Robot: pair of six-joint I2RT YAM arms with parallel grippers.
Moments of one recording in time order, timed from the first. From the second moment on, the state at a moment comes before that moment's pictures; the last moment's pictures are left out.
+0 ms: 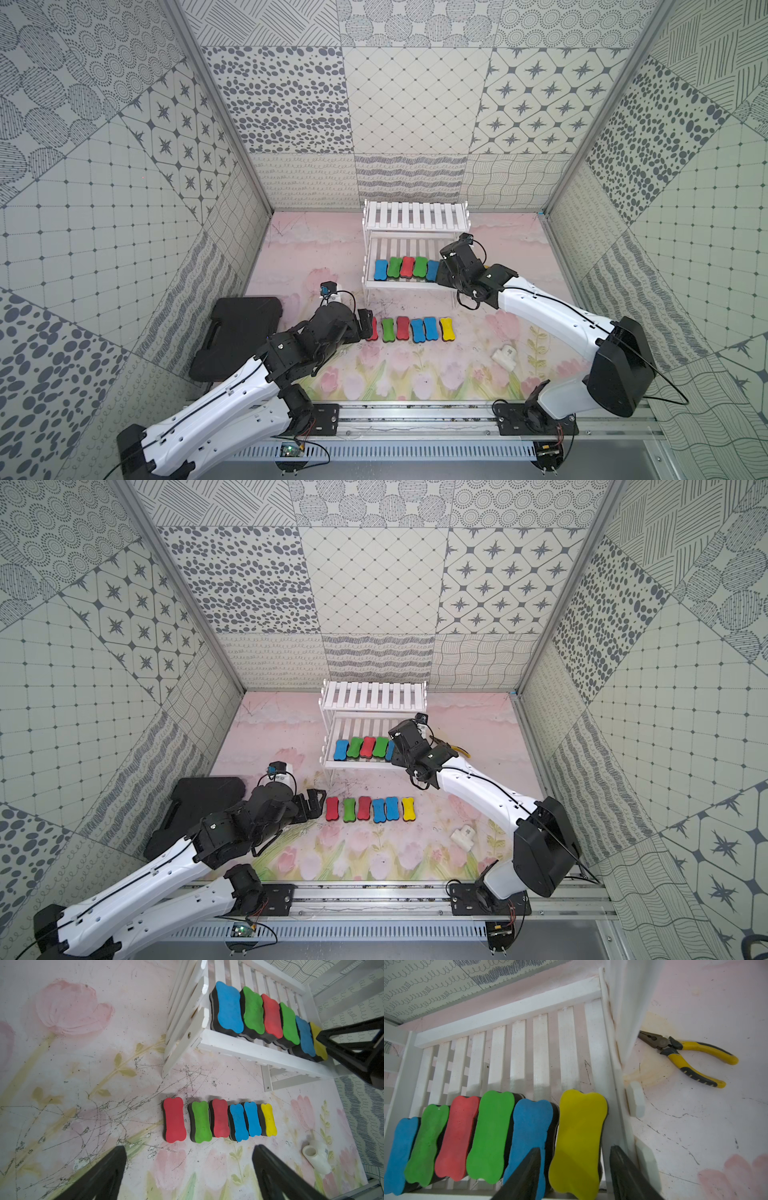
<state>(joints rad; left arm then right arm) -0.78 0.75 0.70 -0.69 -0.33 -0.81 0.69 1.49 1.16 -0.53 0.37 0.76</state>
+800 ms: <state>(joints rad) -0.77 0.74 0.69 -0.71 -0.34 -0.81 0.68 1.53 1.17 -0.51 0.38 0.79</state>
